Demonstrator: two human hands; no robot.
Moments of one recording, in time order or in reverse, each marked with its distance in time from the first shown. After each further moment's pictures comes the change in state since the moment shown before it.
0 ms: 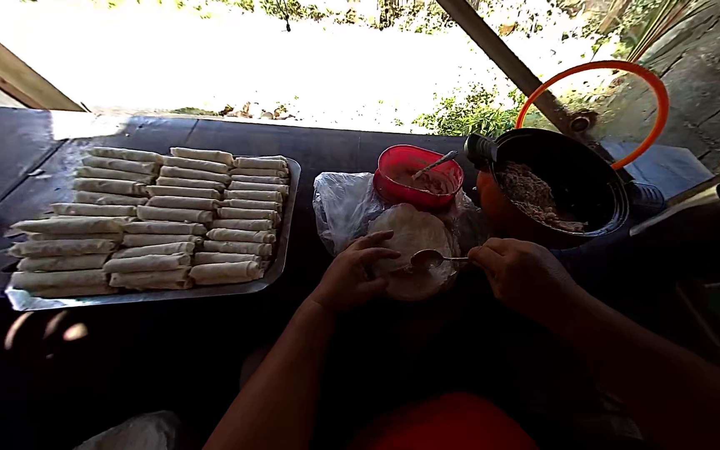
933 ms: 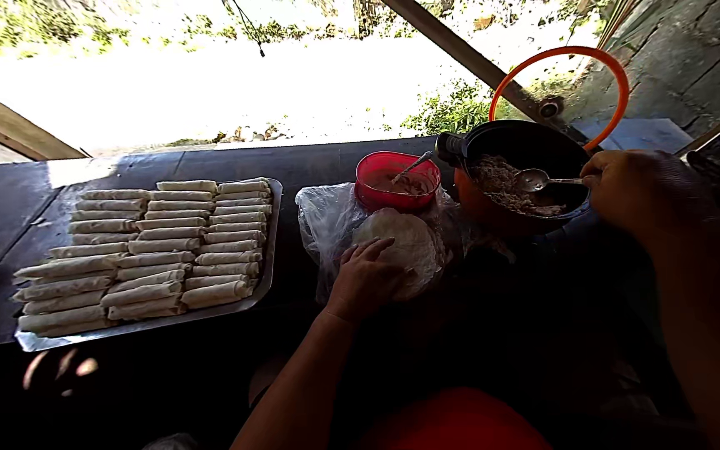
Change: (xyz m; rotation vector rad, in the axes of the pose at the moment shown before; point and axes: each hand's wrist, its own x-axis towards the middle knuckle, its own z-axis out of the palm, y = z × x) left_hand 0.017 0.041 0.028 0.423 -0.034 -0.030; right_hand -0.018 0.105 -0.102 -0.154 -0.080 0.838
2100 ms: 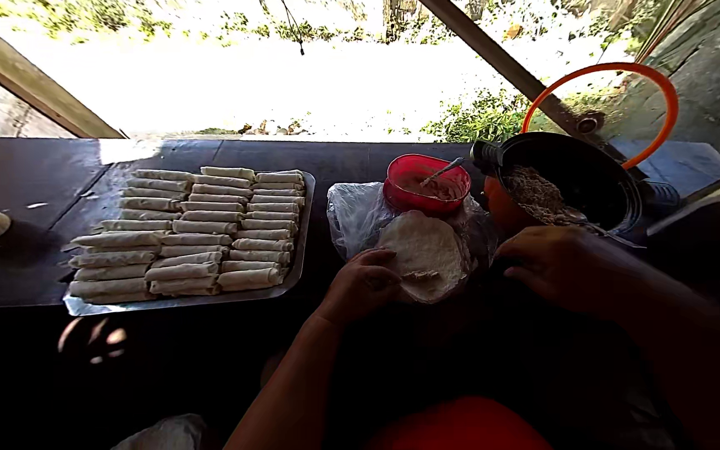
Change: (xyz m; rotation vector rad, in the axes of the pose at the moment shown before) left_hand -0.033 -0.054 -0.008 -0.363 0.066 0.047; right_hand -0.049 -0.080 0.023 0.207 -0.269 -0.782
